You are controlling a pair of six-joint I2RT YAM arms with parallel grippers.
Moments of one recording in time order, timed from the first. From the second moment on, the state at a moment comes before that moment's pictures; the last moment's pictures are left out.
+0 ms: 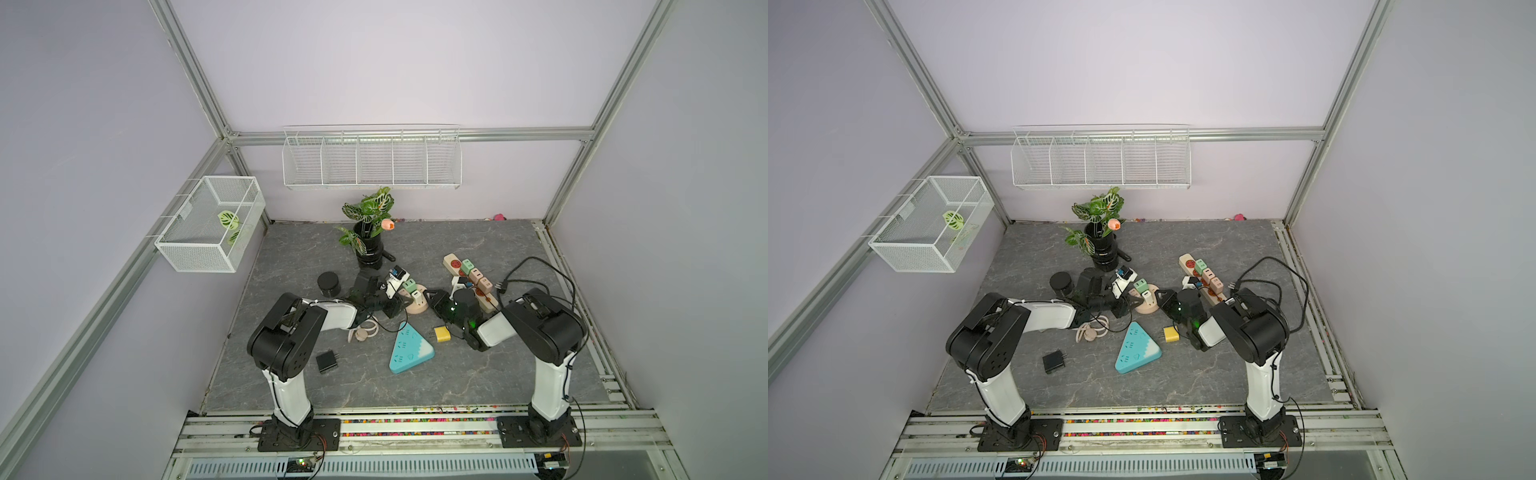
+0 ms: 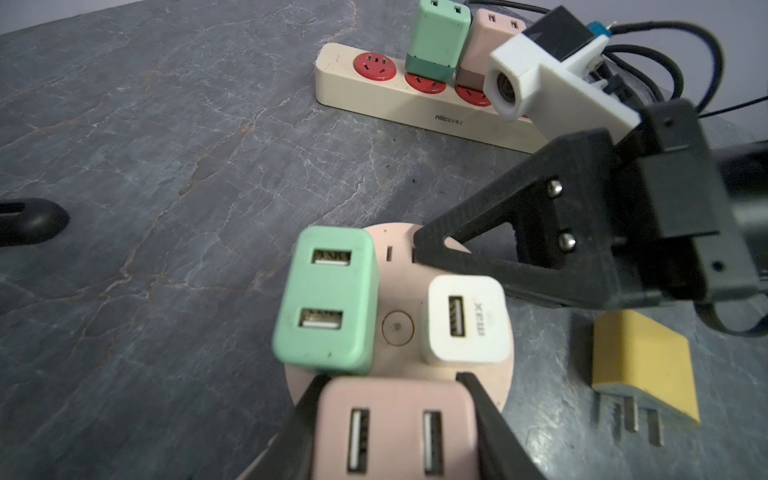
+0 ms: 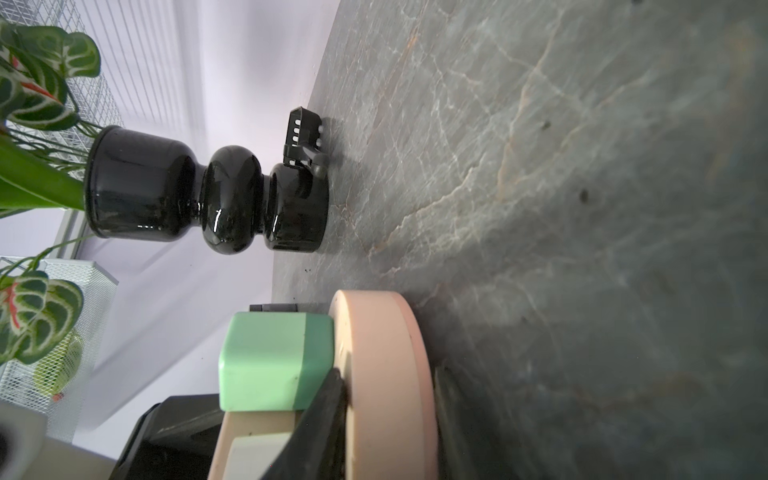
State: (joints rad) left arm -0.55 1.84 0.84 0.39 0.49 0.14; right arm 0.55 2.00 0.64 0.99 -0.12 1.23
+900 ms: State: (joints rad) left arm -0.53 1.81 0.79 0.44 0.53 0.07; right arm 0.57 2.02 0.63 1.06 -0.13 1.28
